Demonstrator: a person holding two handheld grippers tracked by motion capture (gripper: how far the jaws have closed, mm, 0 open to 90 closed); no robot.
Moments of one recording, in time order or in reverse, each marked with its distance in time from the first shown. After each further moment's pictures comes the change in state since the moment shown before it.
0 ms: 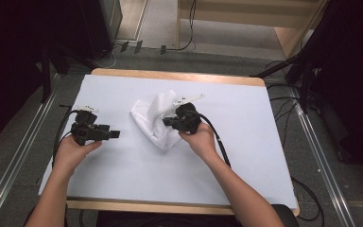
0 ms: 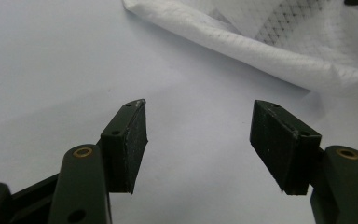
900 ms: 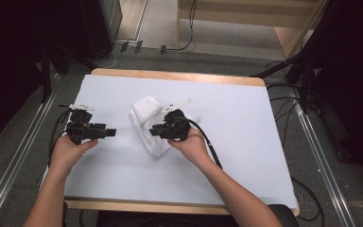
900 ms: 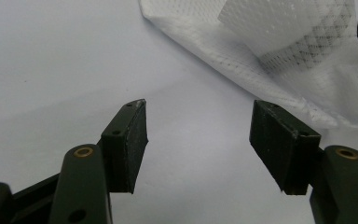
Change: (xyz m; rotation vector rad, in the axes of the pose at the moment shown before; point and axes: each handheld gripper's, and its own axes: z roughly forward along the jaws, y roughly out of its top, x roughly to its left) left arm 0.010 -0.001 -0.008 -0.021 0.010 -0.032; right arm 0.029 0.000 0.014 0.016 0.116 -0.028
